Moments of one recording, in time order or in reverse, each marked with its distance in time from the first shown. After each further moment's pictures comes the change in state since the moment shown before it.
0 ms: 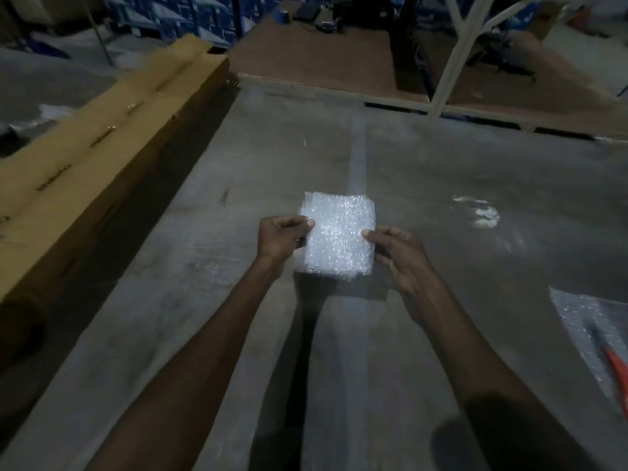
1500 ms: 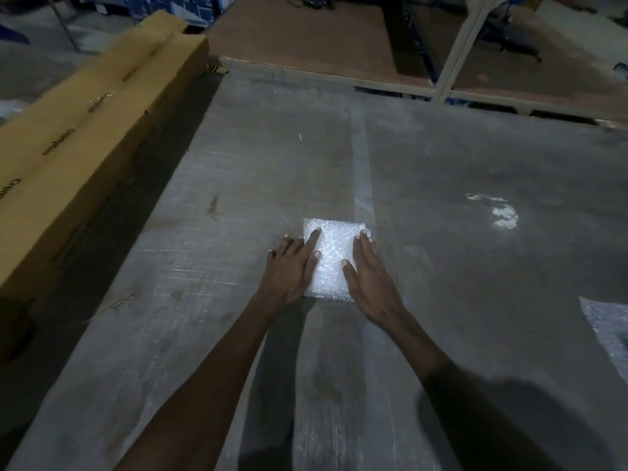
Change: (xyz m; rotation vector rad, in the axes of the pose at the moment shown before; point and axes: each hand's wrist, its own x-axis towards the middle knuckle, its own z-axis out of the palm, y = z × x) left_hand 0.067 -0.078 -0.024 1.177 -0.331 0.468; right_hand 0.052 0.083 0.037 -1.187 -0.057 -0.417
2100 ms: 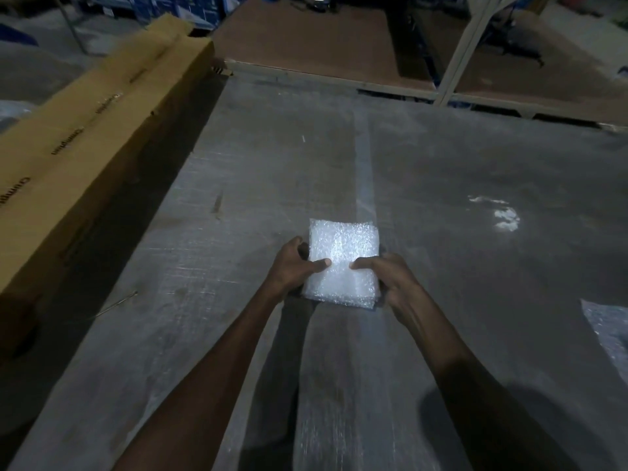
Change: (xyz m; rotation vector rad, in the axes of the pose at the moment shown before) left_hand 0.007 0.011 -0.014 -0.810 -0.032 -0.413; right_hand 0.015 -0.013 -0.040 1.112 -0.075 0.657
